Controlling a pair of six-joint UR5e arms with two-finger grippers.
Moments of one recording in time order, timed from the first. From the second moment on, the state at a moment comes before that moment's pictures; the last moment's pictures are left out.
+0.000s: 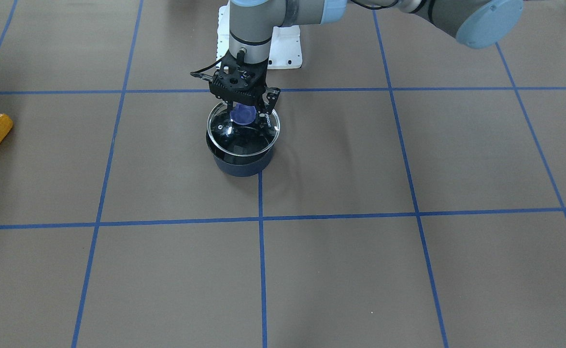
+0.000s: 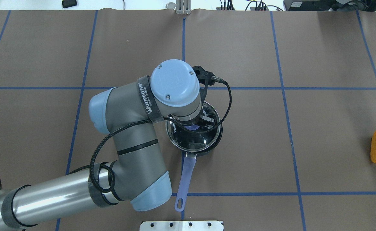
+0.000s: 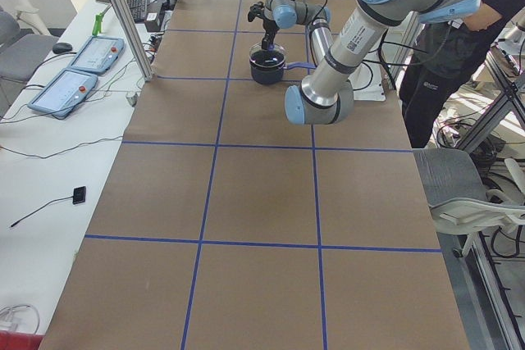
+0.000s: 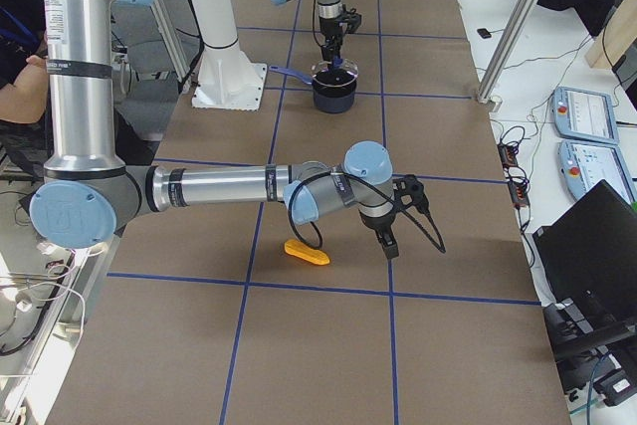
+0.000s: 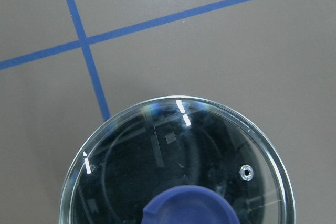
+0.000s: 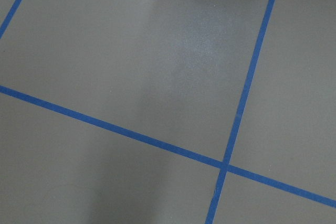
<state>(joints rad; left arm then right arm) -0.47 -2.44 -1.72 -1.47 -1.81 -0.92 1.47 -1.60 1.67 -1.23 2.31 0.03</state>
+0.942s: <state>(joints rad) -0.73 -1.70 -2.08 -1.66 -2.01 -0.35 1.47 -1.60 1.67 -1.23 2.31 0.03</state>
